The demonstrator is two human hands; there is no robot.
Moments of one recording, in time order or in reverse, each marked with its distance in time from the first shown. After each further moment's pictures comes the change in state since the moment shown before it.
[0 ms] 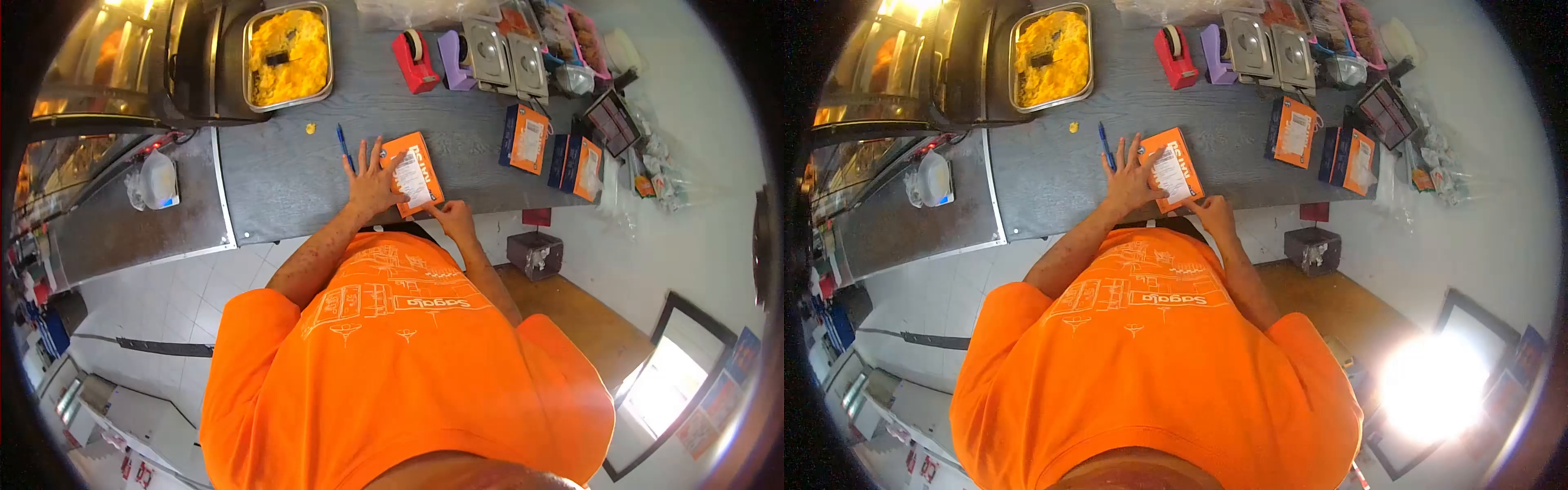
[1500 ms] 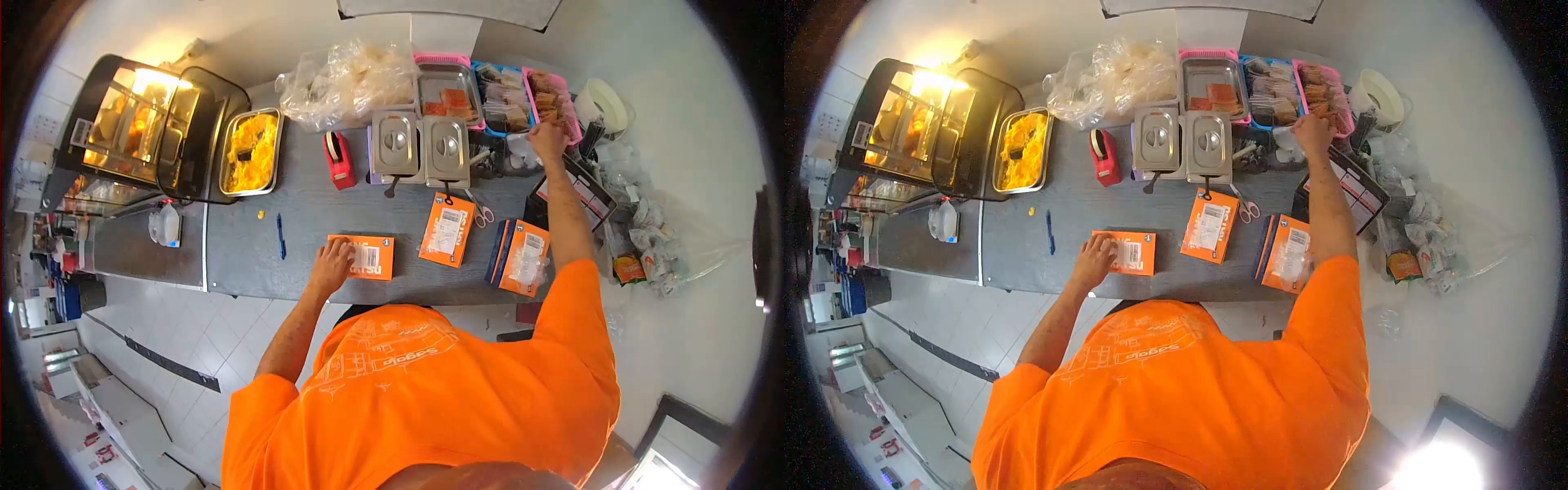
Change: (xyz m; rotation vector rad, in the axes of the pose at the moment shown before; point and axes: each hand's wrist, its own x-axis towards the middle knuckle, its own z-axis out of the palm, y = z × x) left_hand 0.052 0.122 0.055 0.202 0.276 0.029; right_hand 0.319 0.053 -0.483 -0.535 0.834 -0.440
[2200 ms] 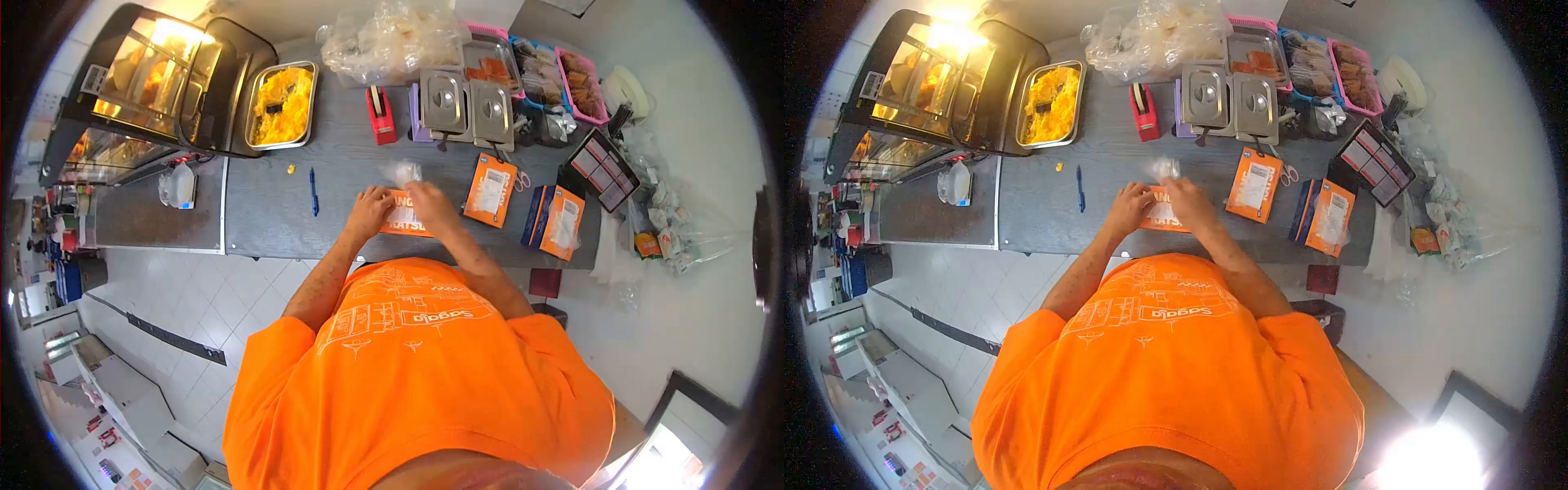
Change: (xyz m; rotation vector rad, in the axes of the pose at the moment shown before) left_hand 0.012 -0.024 -0.014 -0.211 0.016 0.101; right_hand -0.312 -0.298 0.002 0.871 -0.205 -0.486
